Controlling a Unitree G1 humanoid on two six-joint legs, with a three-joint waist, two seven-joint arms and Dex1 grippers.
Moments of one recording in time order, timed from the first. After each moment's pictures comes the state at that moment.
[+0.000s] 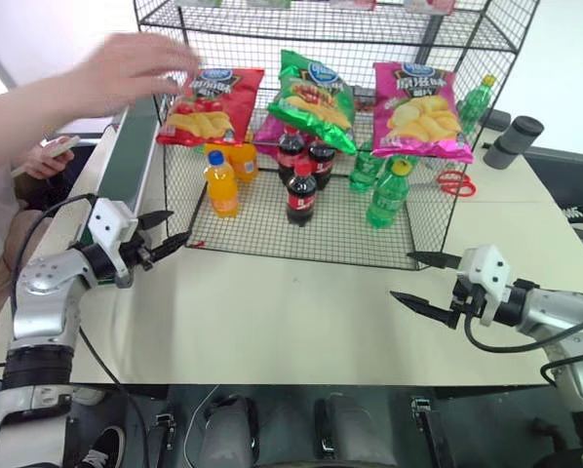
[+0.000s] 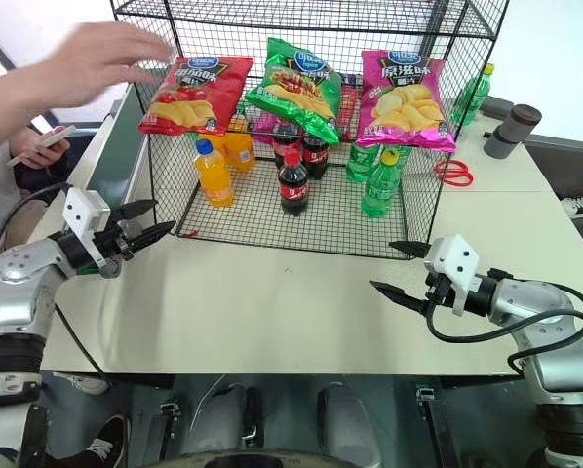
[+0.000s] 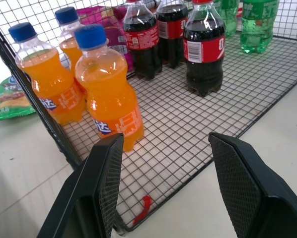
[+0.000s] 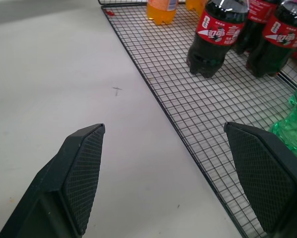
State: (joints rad) left arm -0.33 0.66 0.21 0.30 -0.33 -0.01 -0.98; right arm -0.01 -0.77 -0.18 -0.19 0.37 0.13 1.03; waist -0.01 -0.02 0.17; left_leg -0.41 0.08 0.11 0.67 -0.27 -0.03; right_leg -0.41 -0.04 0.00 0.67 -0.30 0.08
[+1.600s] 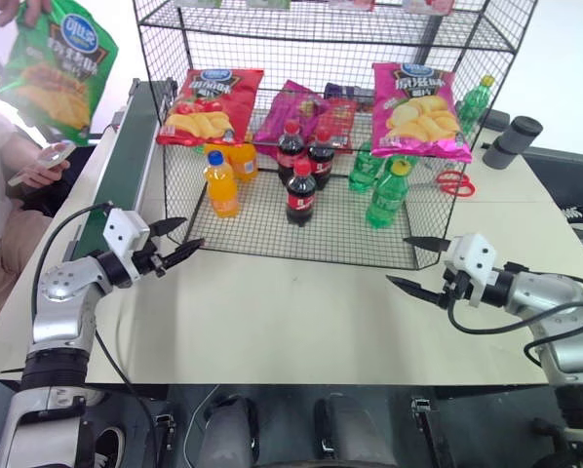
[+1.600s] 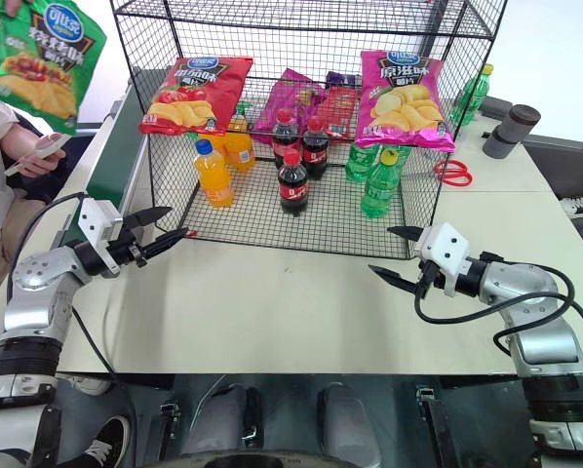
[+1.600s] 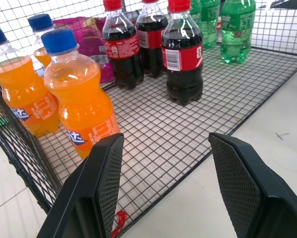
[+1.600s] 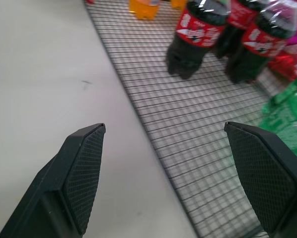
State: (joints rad) left arm -0.35 0.62 0.18 0.36 -0.33 -0.09 -1.01; right arm -0.19 -0.76 -0.11 0.01 0.24 0.00 0.97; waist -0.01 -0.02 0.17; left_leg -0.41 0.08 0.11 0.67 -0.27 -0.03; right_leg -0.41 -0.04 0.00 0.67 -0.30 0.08
